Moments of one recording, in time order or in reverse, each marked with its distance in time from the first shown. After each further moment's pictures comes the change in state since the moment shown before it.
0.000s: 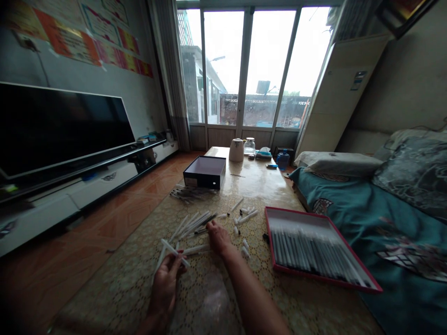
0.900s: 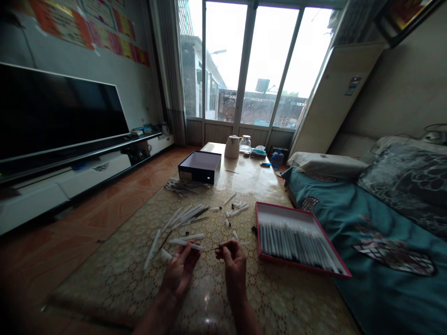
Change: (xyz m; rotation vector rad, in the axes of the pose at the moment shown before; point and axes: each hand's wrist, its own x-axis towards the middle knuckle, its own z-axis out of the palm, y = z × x) left_hand -0.036 -0.008 0.045 -0.474 -0.143 -0.374; right_hand -0.132 0.005 -0.011 1.330 0.586 0.292
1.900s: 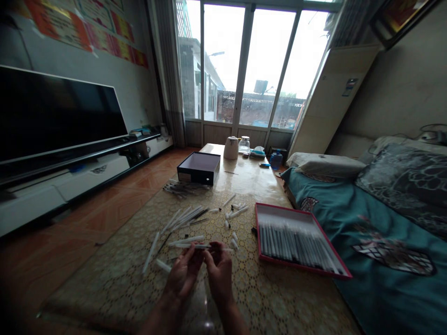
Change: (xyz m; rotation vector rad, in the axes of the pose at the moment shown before) left_hand 0.001 -0.006 0.012 -0.138 -0.045 -0.054; right_hand -0.009 -0.004 0.031 -0.108 -0.107 0.012
